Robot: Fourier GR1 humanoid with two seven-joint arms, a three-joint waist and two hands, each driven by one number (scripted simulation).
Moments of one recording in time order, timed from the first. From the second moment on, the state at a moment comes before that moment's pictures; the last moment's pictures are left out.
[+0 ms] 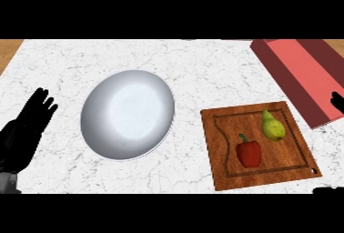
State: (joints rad) left arm 0.00 0.50 -0.04 -1.63 0.48 0.16 0.16; right arm 0.20 -0.92 0.06 -2.05 0.11 -0.10 0.07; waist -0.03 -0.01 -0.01
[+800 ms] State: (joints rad) left arm -0.05 0.47 -0.04 -1.59 0.46 0.11 0.17; right arm -0.14 -0.89 0.37 -2.18 0.13 0.23 0.92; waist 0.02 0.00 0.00
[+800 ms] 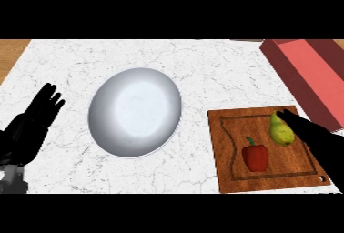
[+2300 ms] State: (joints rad) left arm 0.00 0.35 0.07 -1.63 0.34 0.02 0.21; right arm -0.20 -0.52 0.40 -1.99 0.43 0.47 0.89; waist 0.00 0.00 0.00
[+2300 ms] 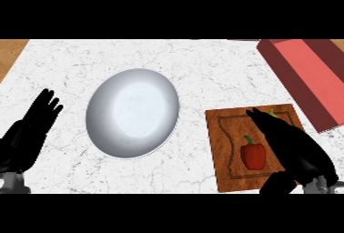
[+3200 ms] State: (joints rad) left arm -0.02 0.30 0.12 -1.64 0.30 -0.02 0.25; right arm -0.19 -0.39 0.37 -1.85 0.61 0.57 0.85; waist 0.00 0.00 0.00
